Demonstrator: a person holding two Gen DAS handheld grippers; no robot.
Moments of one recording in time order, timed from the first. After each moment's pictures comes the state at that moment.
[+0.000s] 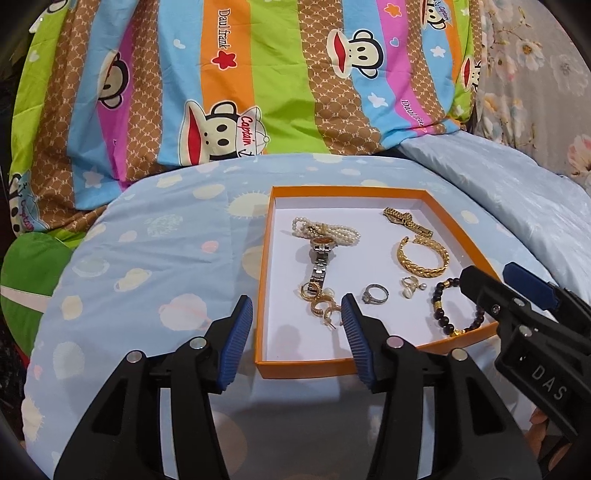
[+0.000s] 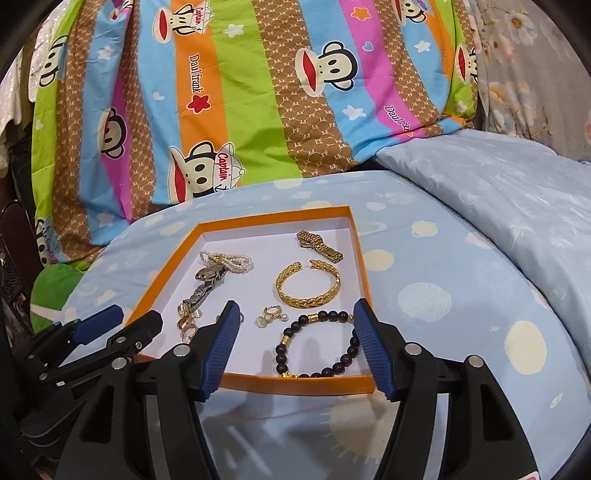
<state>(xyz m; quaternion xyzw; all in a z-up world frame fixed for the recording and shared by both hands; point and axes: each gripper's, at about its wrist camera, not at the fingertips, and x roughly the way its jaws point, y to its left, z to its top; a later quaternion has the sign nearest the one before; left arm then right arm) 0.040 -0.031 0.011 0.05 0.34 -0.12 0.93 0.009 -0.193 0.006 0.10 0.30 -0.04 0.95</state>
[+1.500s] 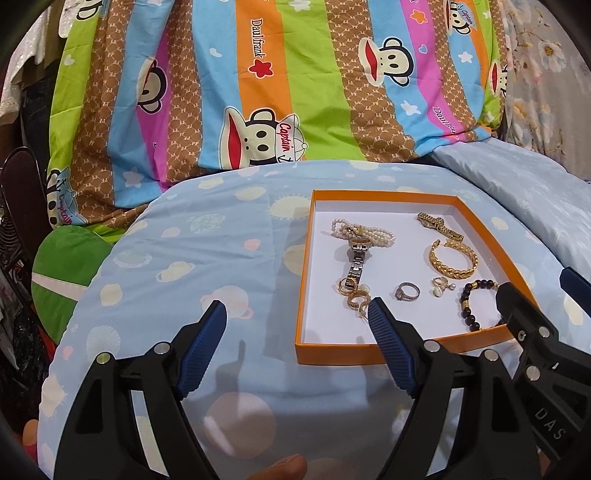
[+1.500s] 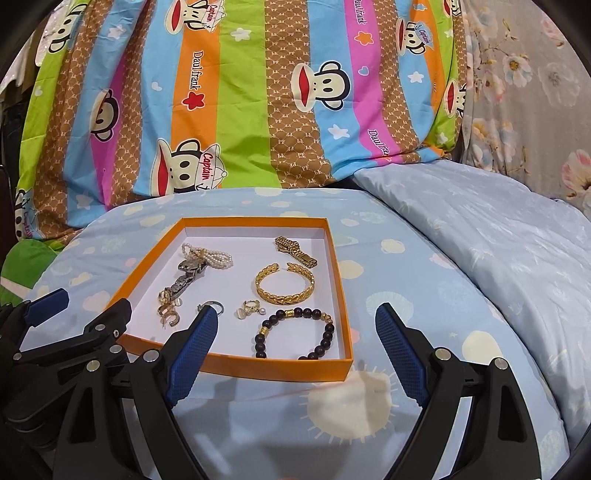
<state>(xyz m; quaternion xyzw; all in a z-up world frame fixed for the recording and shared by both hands) 0.024 -0.022 0.014 0.05 0.32 -0.05 0.94 -0.013 -0.177 0.011 0.03 0.28 -0.10 0.95</state>
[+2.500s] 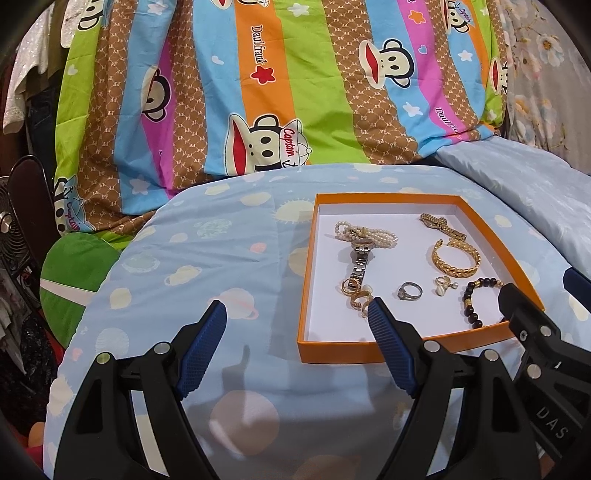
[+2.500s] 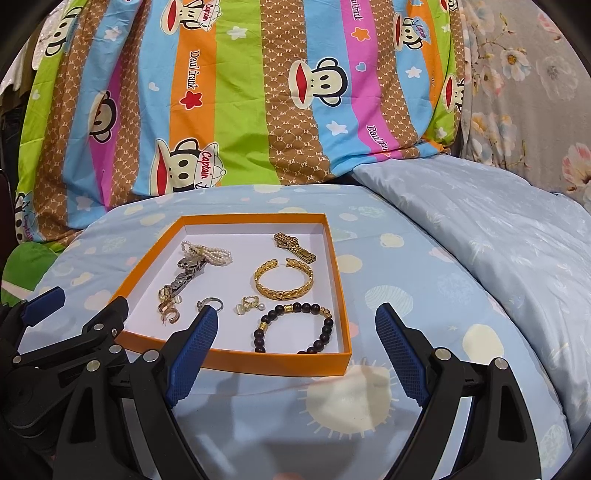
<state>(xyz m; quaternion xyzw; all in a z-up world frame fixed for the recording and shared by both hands) 0.021 -0.023 0.014 0.06 0.31 -0.04 0.95 -0.014 -0.180 0.010 0.03 0.28 -0.10 0.95</state>
